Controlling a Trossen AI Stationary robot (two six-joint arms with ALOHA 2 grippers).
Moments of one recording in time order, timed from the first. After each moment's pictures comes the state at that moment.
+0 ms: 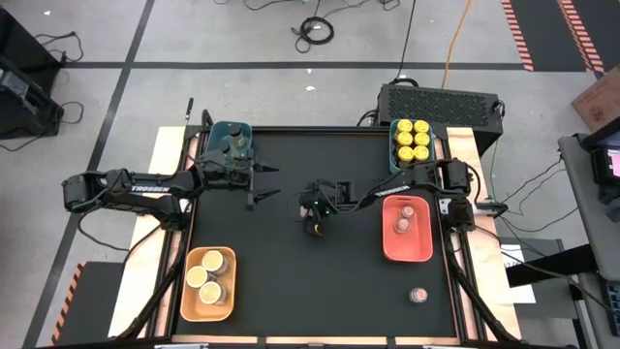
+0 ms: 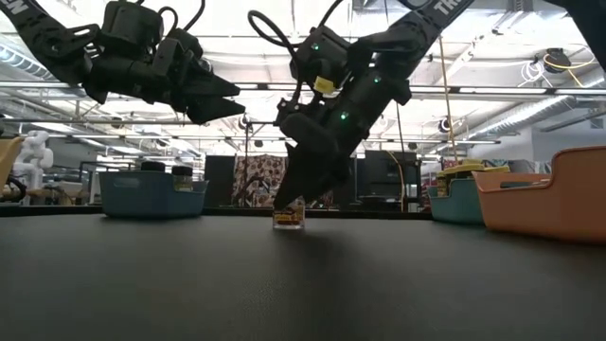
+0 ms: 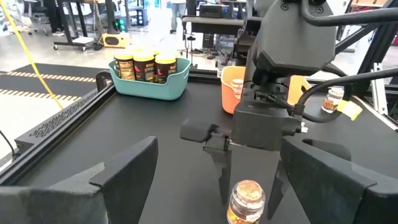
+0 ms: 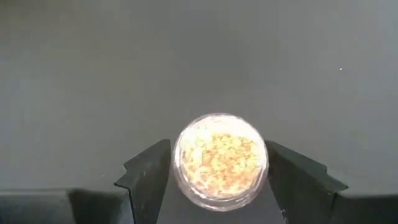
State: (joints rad) left arm 0.39 1.10 0.33 0.62 0.34 0.01; right arm -0.06 2.00 1.23 -0.13 0.03 0.22
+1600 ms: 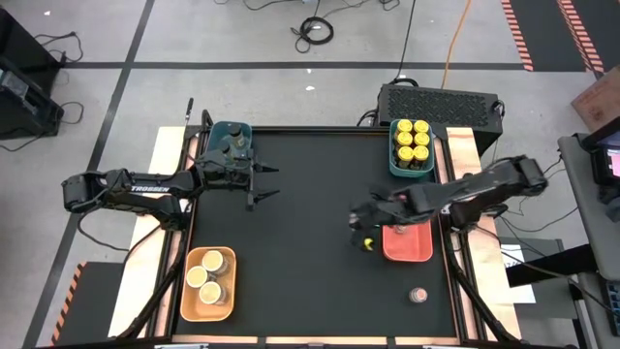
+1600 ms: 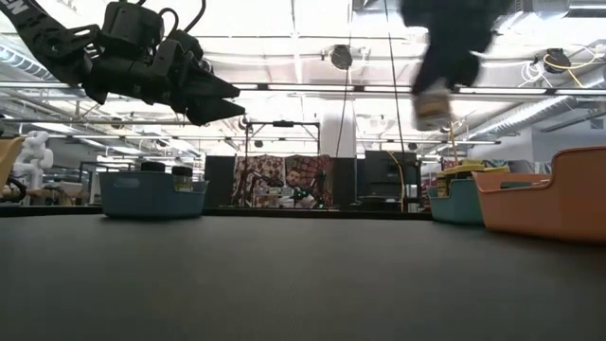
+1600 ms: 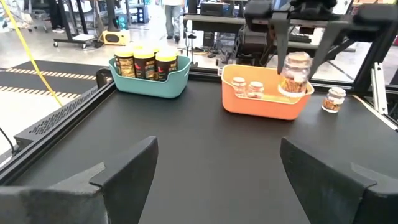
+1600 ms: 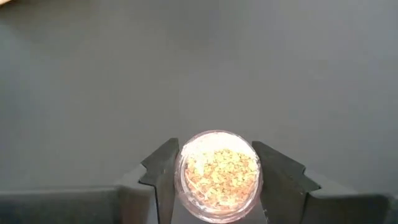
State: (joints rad) left arm 0.38 1.10 0.33 0.61 0.34 0.01; right arm 0.22 1.39 1.09 -0.71 0.27 0.59
